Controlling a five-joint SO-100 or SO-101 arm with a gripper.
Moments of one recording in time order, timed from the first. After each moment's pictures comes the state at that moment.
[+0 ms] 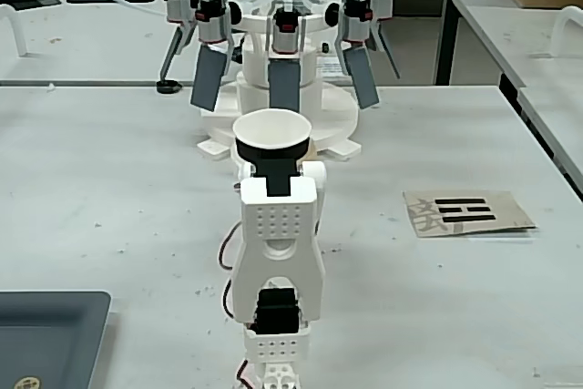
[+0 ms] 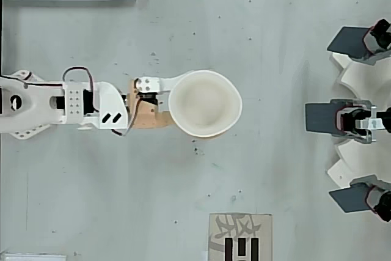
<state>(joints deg) -5.5 102.0 156.0 -61.5 -90.2</state>
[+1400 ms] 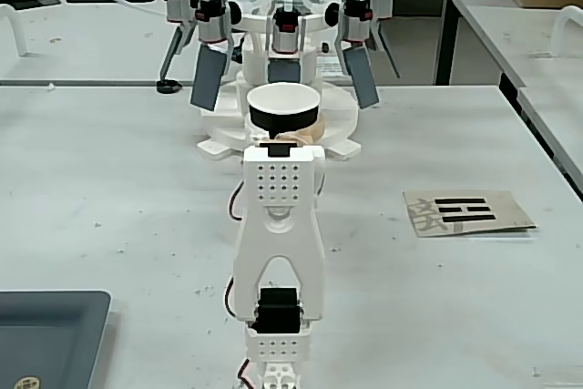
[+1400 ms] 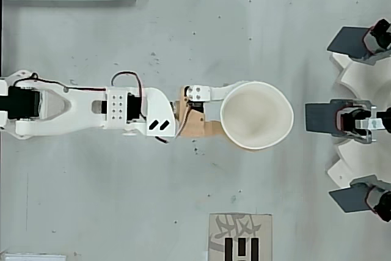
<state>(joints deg) -2.9 83.6 125.1 -47.8 -89.7</state>
